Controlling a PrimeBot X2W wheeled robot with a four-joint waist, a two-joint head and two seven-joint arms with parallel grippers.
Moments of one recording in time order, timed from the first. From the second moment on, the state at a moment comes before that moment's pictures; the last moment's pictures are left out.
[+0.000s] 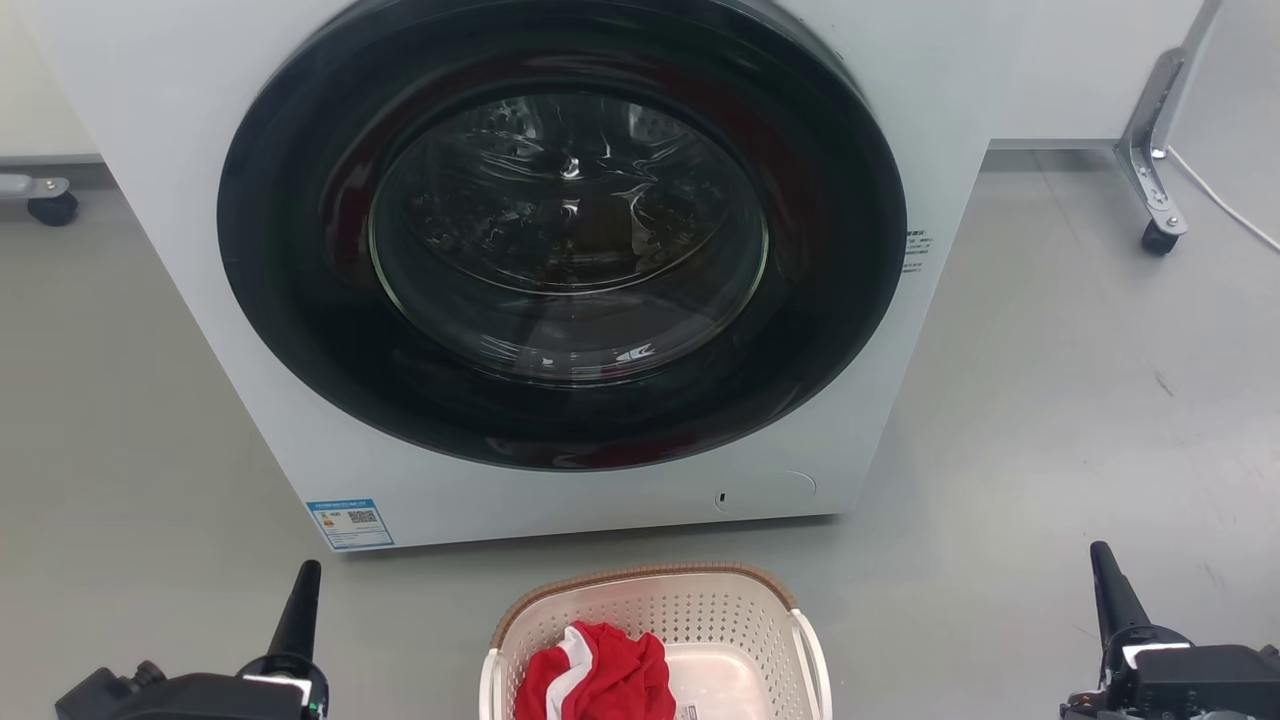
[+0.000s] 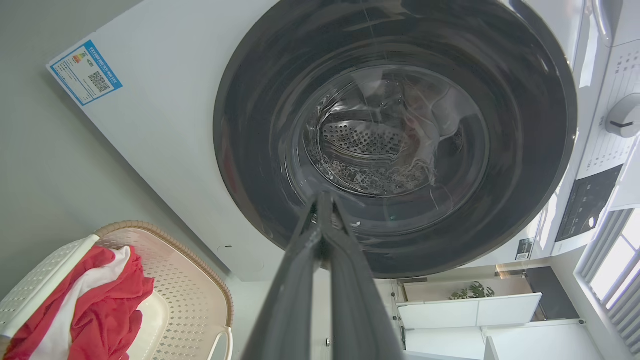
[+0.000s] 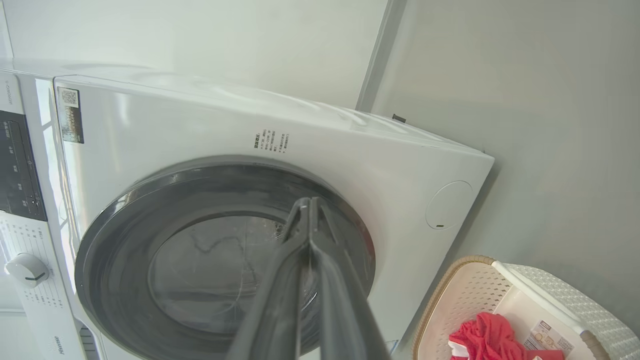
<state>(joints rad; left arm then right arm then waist) -0.04 0.06 0.04 0.25 -1.39 -0.08 0.07 -0.07 -0.08 -0.05 0.27 1.41 0.08 0.06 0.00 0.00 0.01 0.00</state>
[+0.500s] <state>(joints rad) -0.07 0.05 0.09 0.29 -1.57 -0.12 0.11 -0.09 -0.05 -0.12 0.30 1.58 0.12 0.11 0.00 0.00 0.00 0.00</state>
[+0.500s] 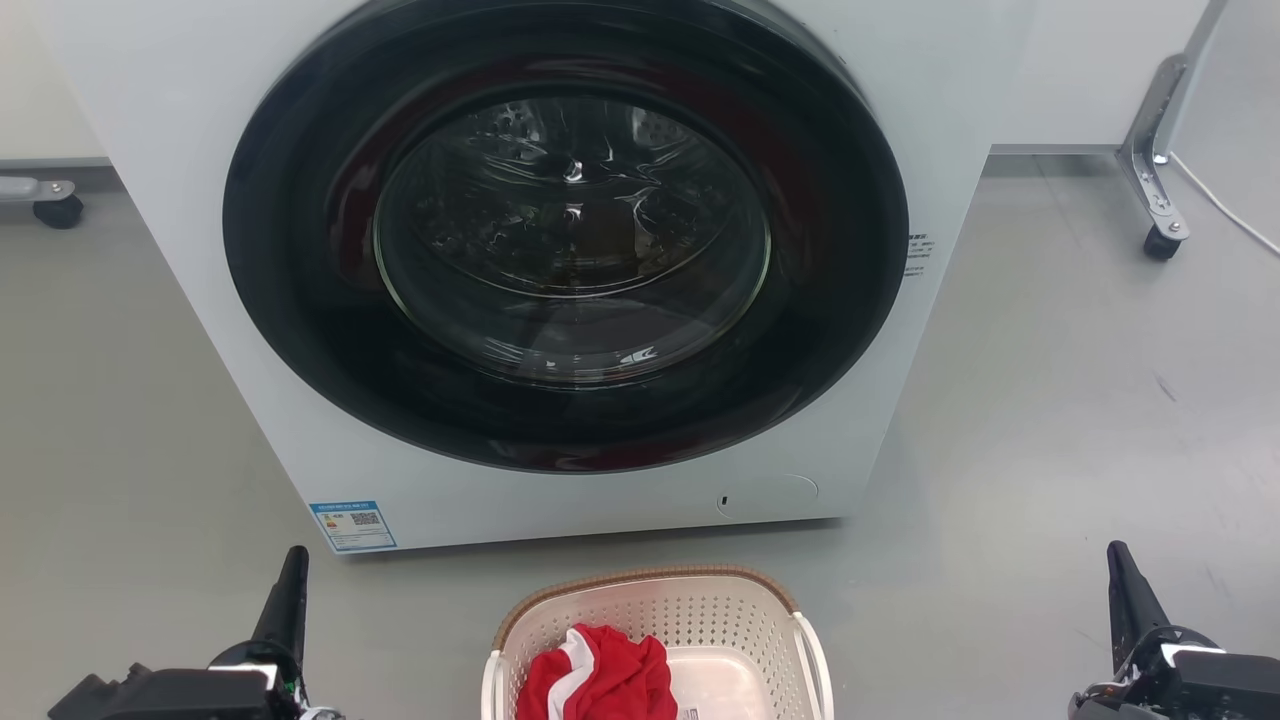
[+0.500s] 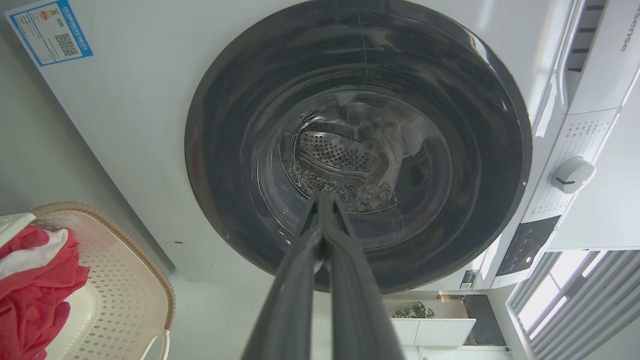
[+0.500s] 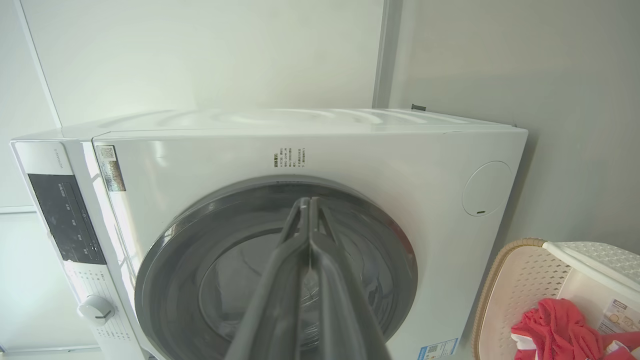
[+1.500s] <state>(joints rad) -0.08 0.04 0.09 0.29 -1.60 -0.12 0.11 -0.09 -0.04 -0.13 0.30 1.60 0.12 0.11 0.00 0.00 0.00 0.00</state>
